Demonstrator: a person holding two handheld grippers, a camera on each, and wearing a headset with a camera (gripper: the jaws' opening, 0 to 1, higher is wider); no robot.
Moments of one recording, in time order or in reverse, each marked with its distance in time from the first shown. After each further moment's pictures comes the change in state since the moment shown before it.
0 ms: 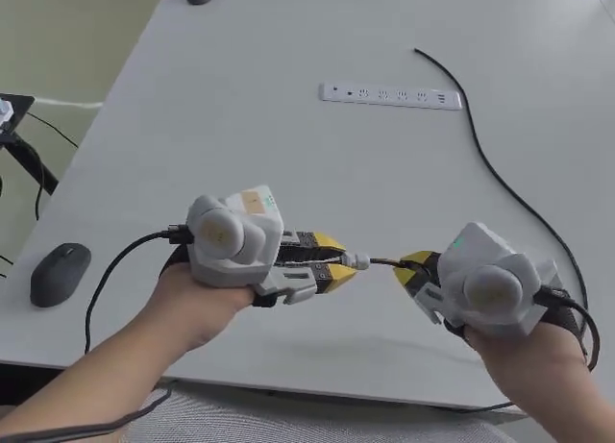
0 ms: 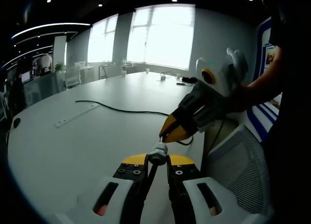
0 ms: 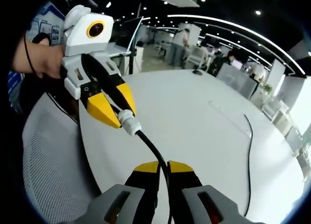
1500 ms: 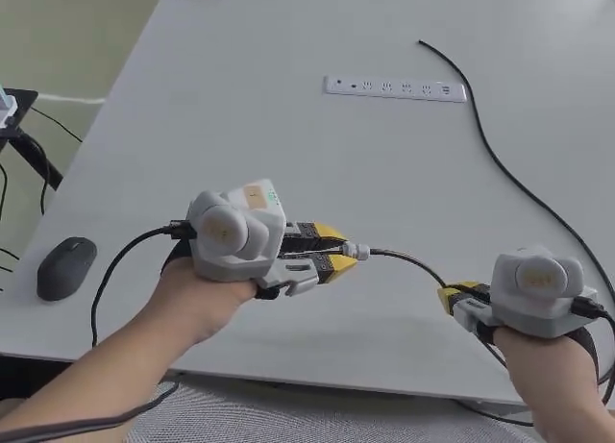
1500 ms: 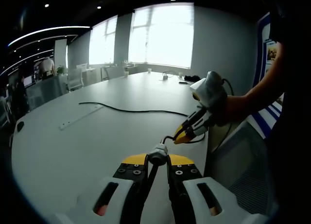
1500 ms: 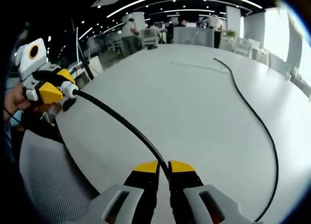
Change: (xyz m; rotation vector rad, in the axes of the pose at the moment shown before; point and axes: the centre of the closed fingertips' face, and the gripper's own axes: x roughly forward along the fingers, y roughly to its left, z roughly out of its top) left arm -0.005 0.009 -0.004 0.023 0.001 0.037; right arm 0.005 -0.025 -0.091 0.463 0.110 -0.109
